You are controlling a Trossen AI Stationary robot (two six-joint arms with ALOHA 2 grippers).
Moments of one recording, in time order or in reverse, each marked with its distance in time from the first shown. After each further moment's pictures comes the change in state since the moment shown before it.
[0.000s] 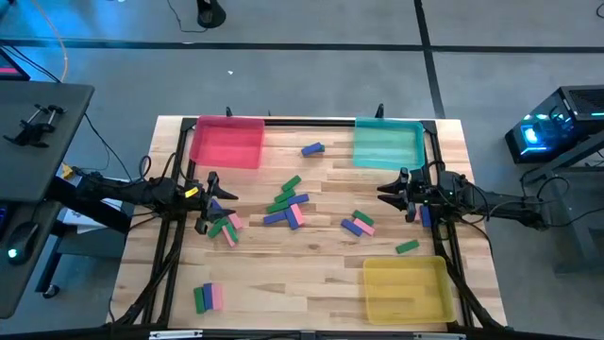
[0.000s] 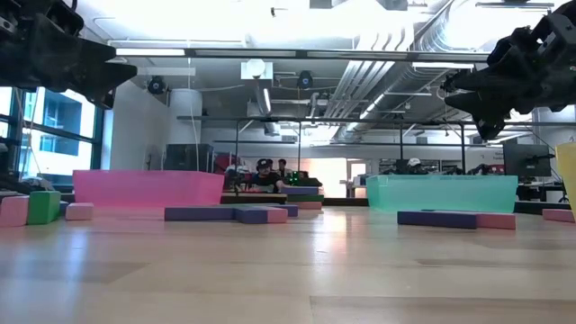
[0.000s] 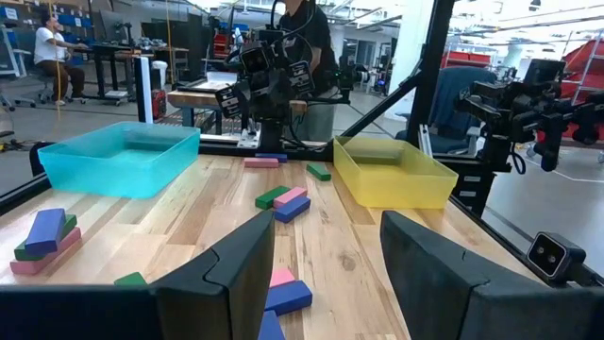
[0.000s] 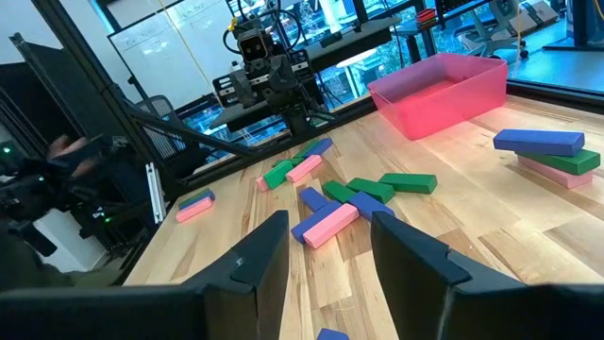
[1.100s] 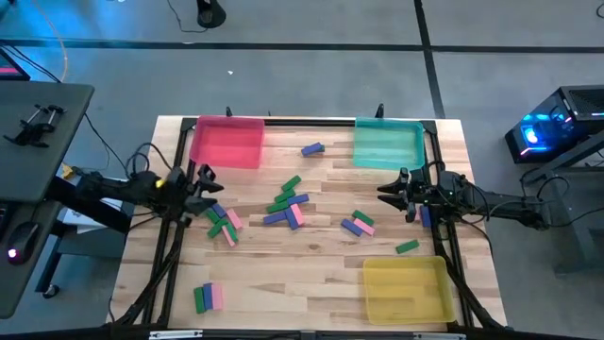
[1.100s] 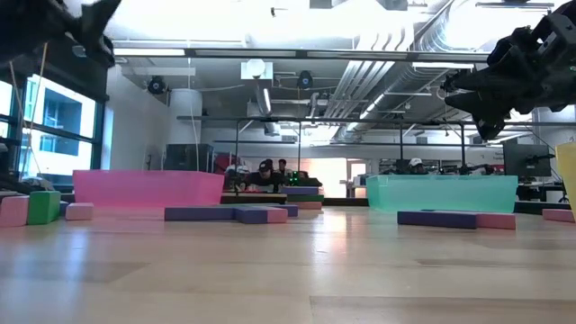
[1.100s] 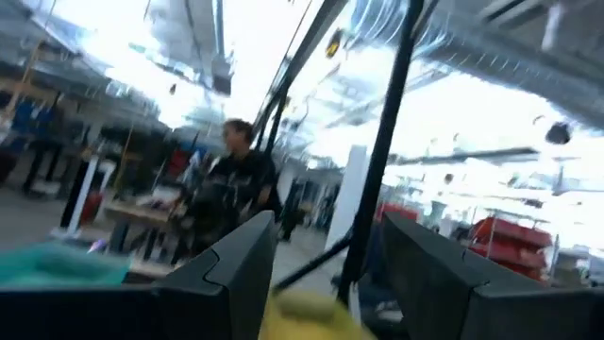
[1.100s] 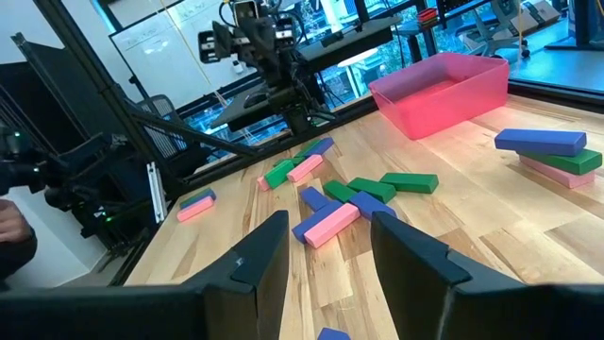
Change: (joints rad) left arm 0.001 0.021 0.000 0.456 0.052 -0.170; right arm 0.000 0.000 0.000 0.000 -0.003 0.000
